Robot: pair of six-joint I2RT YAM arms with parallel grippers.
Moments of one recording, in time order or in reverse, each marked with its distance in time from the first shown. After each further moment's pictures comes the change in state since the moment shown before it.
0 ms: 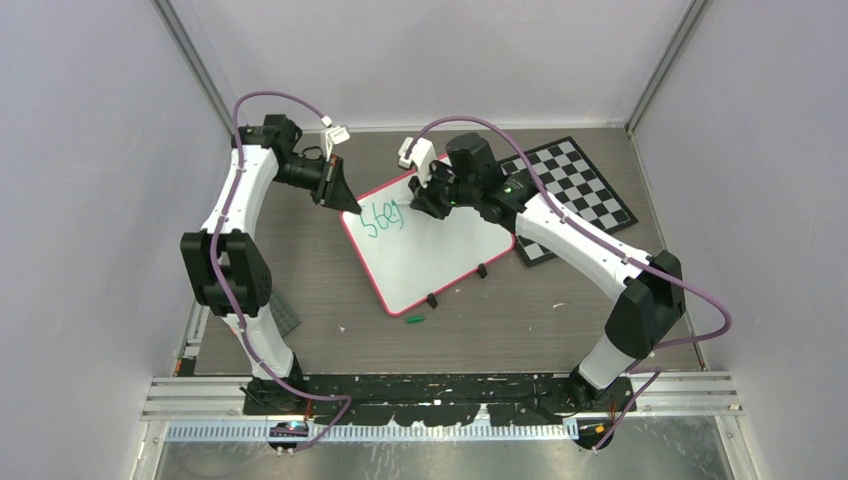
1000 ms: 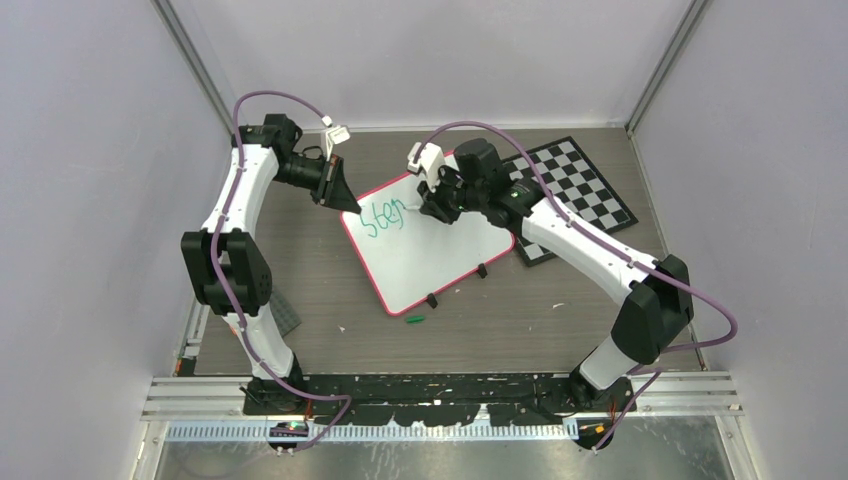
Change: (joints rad) left arm 0.000 0.006 0.009 -0.005 -0.006 0.002; right arm -0.025 -0.040 -0.073 -0.001 0.016 0.002
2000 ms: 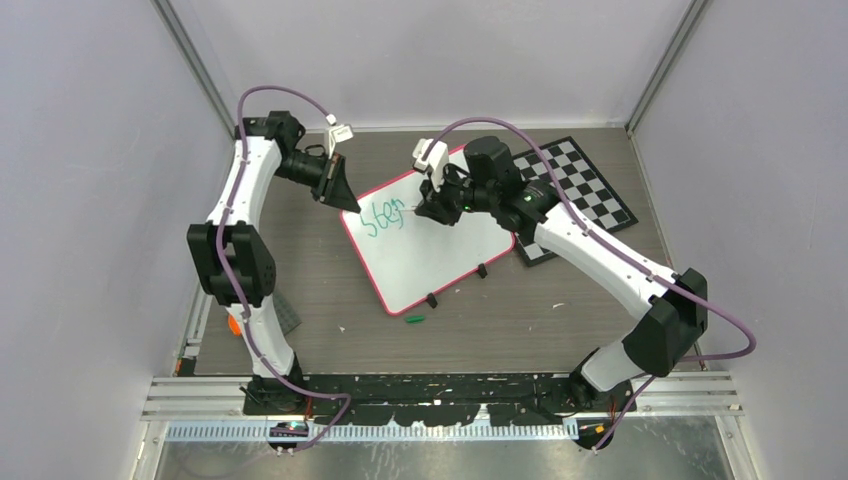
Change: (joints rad) left arm -0.005 0.056 0.083 -0.100 -0.010 0.060; right arm 0.018 -0.066 -0.003 0.002 -0.106 0.043
